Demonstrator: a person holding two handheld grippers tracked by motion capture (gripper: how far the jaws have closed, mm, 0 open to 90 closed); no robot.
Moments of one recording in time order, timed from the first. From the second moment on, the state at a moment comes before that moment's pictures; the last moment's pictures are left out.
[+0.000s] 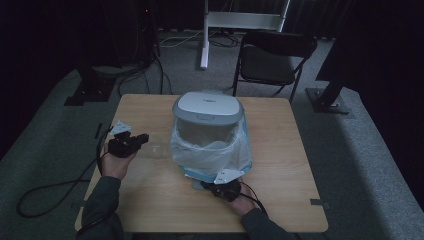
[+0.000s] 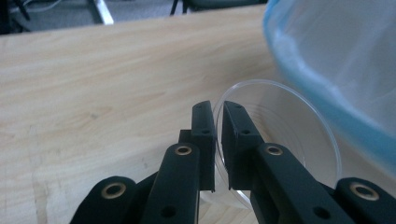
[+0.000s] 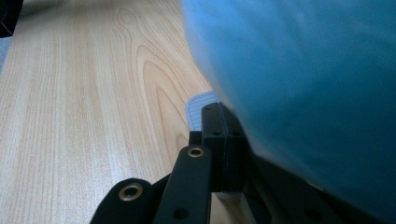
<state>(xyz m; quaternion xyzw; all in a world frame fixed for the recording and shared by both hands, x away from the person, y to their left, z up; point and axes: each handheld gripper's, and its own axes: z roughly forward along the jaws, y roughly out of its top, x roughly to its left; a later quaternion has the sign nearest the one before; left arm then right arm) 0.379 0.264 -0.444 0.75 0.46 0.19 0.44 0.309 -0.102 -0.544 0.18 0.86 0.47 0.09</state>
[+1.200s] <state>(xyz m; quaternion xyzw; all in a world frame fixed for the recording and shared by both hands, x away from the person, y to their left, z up) 0.349 0.270 -0.372 0.70 0.38 0.19 0.57 0.310 -0.102 -0.544 0.18 0.86 0.48 0.09</state>
